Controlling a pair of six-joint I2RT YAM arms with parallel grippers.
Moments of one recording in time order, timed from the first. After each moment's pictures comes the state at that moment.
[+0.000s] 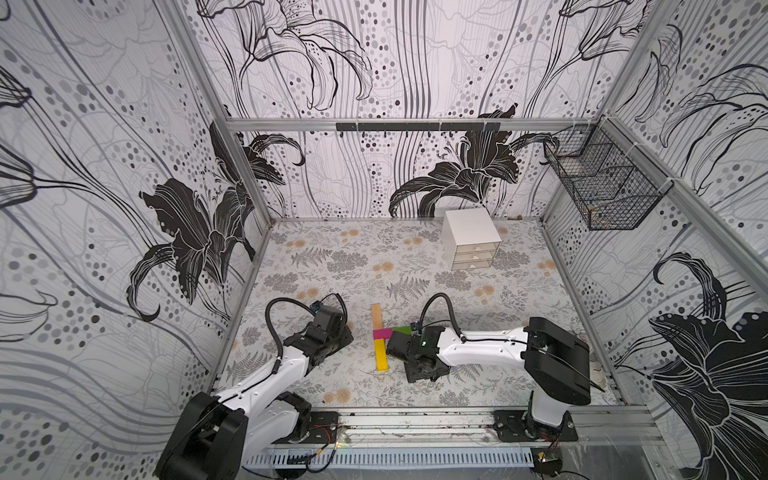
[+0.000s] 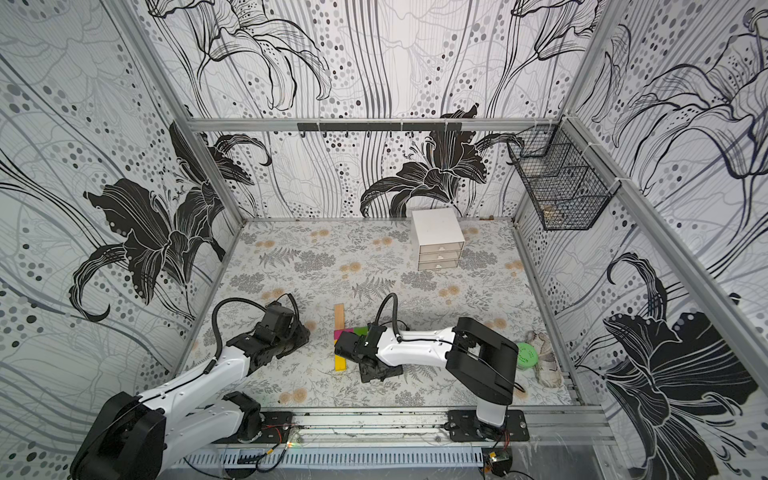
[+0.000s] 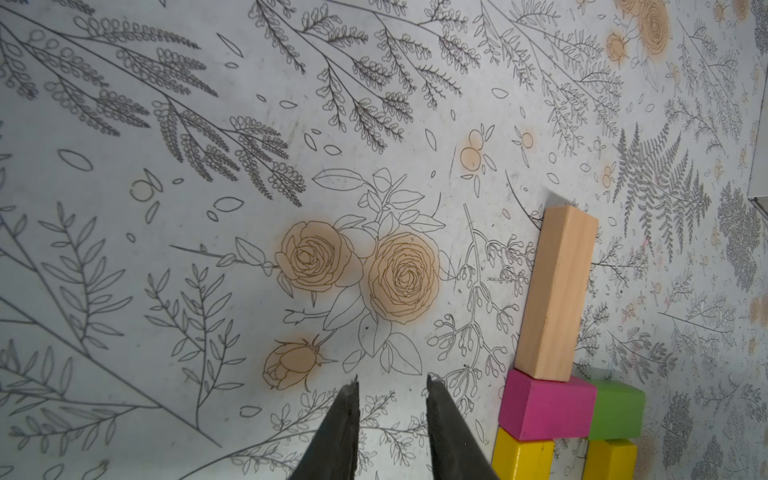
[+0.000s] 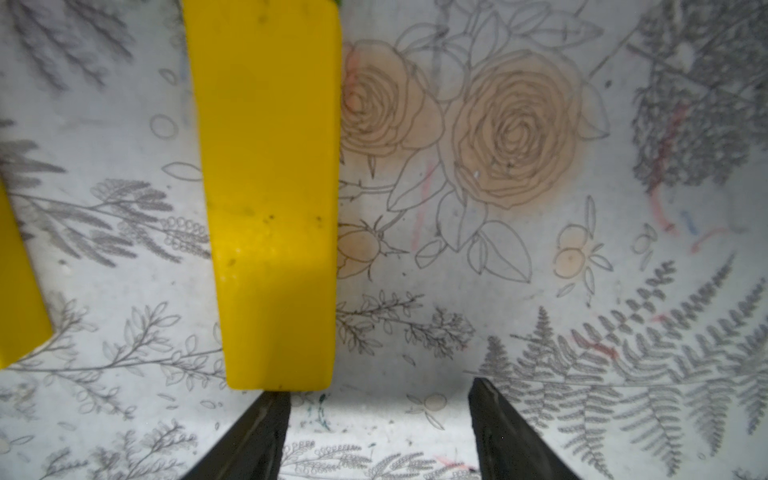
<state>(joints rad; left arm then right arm) -0.39 1.07 0.40 -0.30 -0.05 -0.90 1.20 1.78 1.09 -0.82 0.16 0.98</state>
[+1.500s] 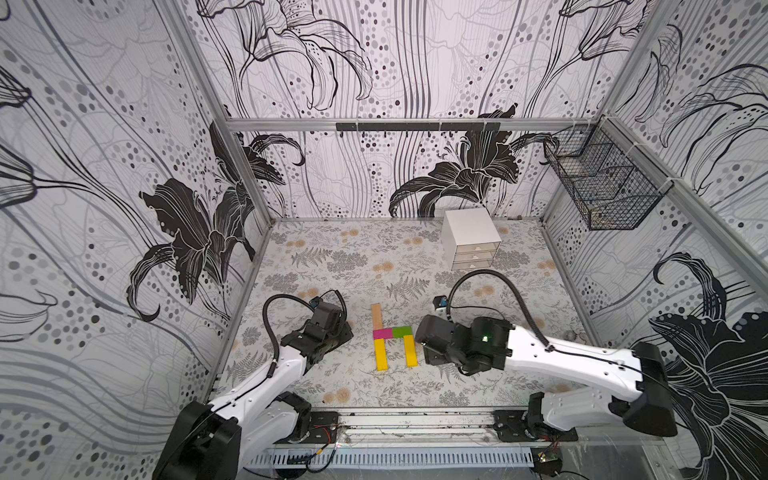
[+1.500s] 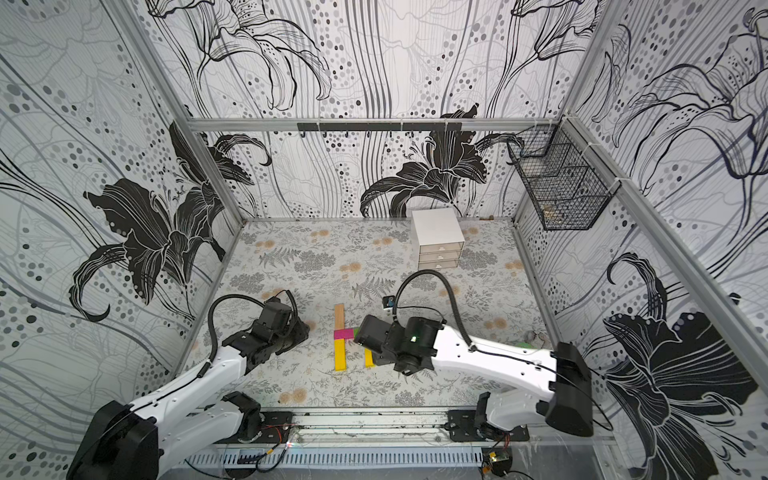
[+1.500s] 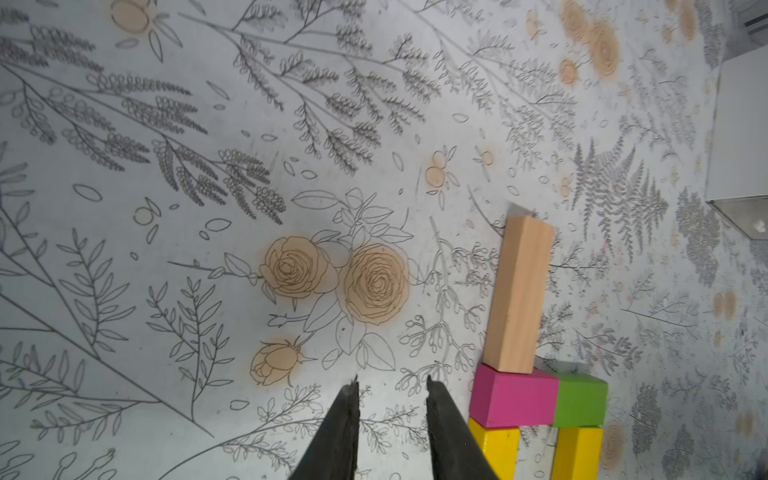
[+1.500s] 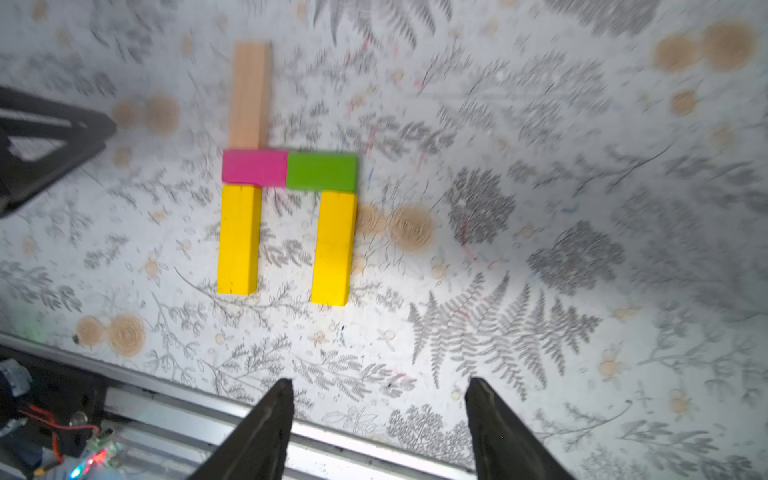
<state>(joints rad) -0.39 1.01 0.47 -0.37 -0.06 -0.87 1.20 1.29 1.15 -1.01 0.39 0.95</state>
